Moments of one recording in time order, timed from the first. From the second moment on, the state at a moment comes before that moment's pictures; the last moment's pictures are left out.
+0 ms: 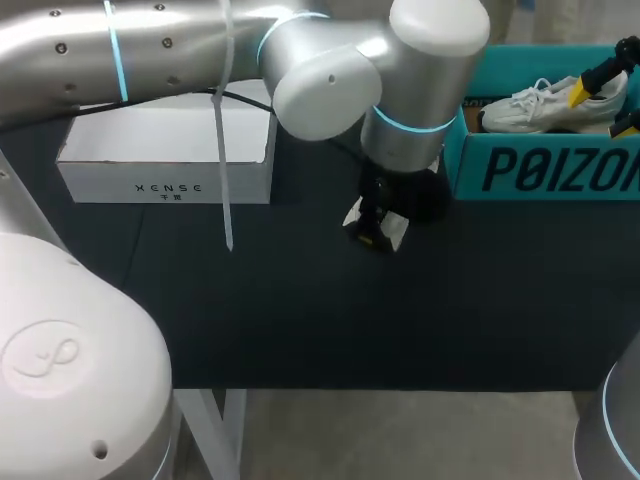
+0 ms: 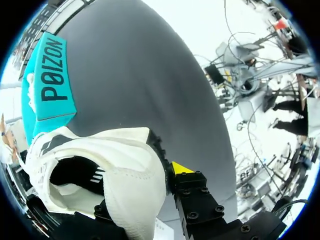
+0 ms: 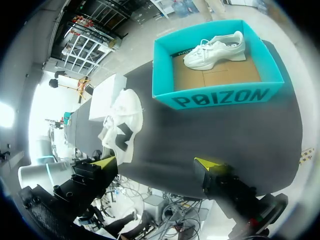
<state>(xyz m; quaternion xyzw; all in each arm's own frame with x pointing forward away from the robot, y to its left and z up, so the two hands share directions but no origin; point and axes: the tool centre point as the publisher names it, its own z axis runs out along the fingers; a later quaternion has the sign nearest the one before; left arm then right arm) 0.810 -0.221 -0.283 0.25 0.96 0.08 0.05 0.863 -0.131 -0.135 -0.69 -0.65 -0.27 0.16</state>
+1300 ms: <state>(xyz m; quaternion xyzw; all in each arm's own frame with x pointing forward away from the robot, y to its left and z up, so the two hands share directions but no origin) 0.991 -0.124 -0.208 0.57 0.81 0.09 -0.08 0.863 -0.131 -0.135 -0.69 -0.65 -0.27 0.16</state>
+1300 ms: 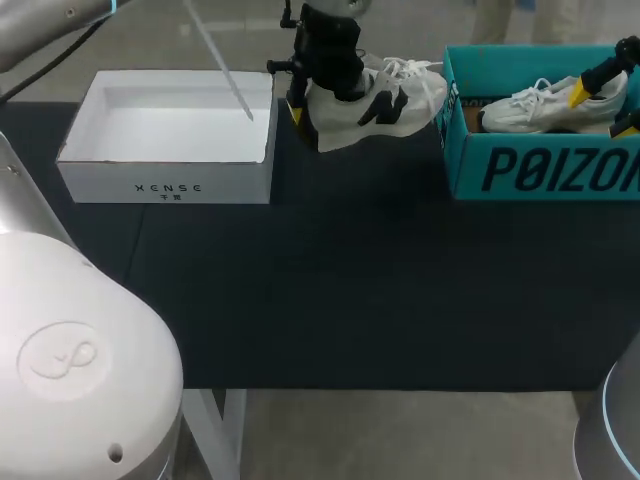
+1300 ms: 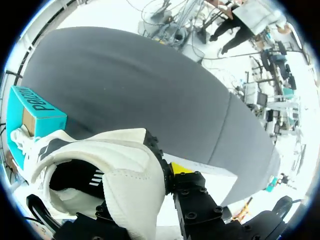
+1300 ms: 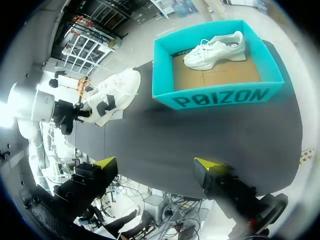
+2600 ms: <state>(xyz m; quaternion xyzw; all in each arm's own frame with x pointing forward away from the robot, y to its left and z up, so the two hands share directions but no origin) 1.100 -0.002 -0.211 0.75 0.65 0.09 -0.10 0.863 -0.131 -0.135 -0.69 -0.65 -0.27 0.16</state>
